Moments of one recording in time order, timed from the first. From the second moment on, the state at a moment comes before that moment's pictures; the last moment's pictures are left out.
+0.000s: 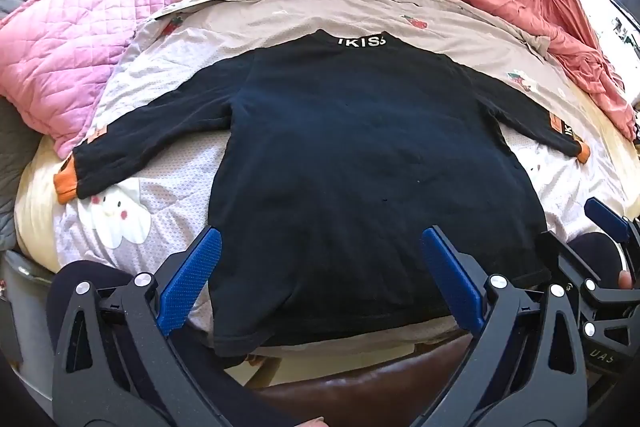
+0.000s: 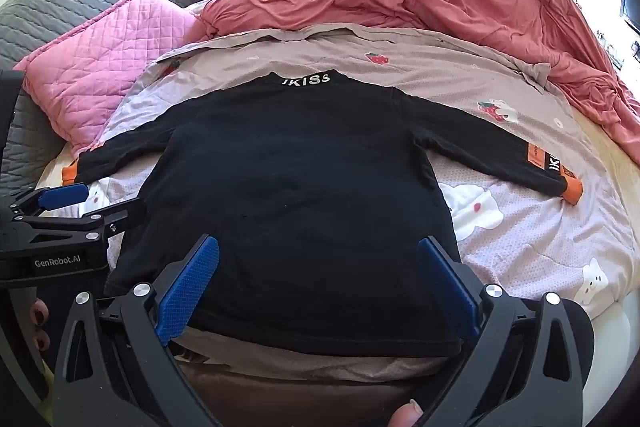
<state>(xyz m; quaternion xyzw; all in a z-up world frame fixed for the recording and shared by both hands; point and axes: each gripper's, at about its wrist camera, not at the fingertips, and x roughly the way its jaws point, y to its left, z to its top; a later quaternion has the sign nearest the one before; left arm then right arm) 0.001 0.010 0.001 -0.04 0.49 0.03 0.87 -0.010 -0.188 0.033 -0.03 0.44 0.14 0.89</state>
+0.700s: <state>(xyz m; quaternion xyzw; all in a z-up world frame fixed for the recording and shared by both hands) -0.001 0.008 0.003 -0.04 0.49 0.03 0.87 -0.009 -0.188 0.034 -0.03 0.43 0.13 0.89</state>
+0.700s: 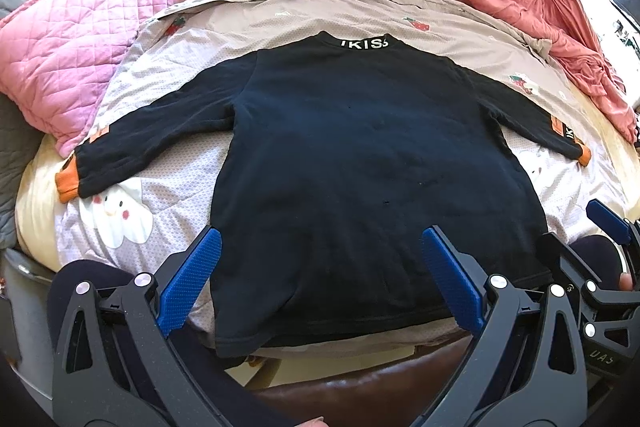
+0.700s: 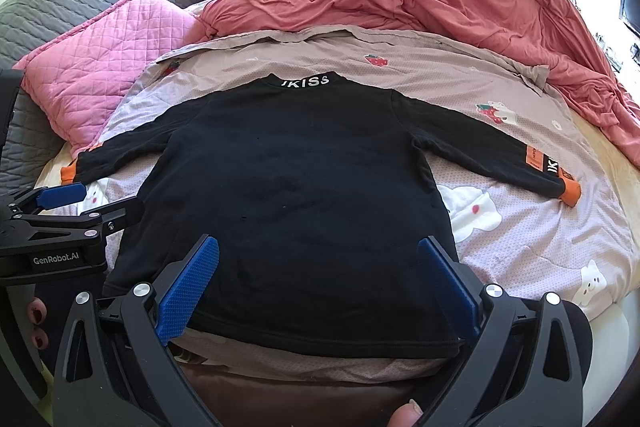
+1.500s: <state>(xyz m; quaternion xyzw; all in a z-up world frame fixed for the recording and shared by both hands) 0.000 0.008 0.000 -0.04 0.50 0.04 0.87 -0.005 -0.194 0.034 -0.03 0.43 0.13 0.89</state>
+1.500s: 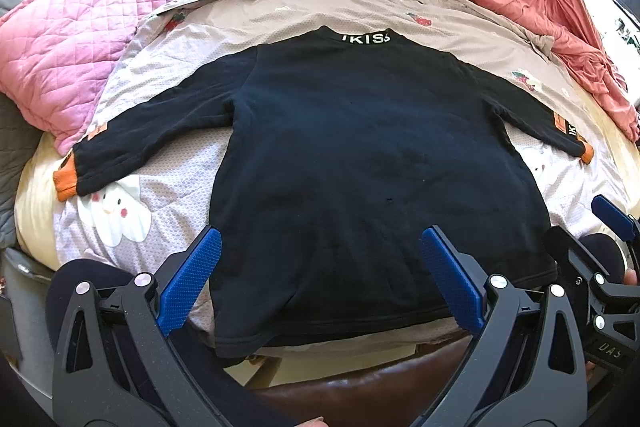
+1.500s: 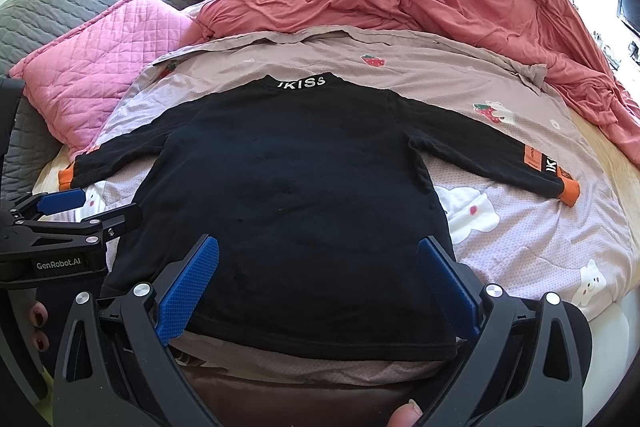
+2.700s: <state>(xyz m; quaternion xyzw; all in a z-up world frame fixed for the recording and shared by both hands) 0.099 0.010 -0.007 -0.05 0.50 0.06 0.86 0.110 -0.202 0.036 -0.02 0.40 0.10 0.91</state>
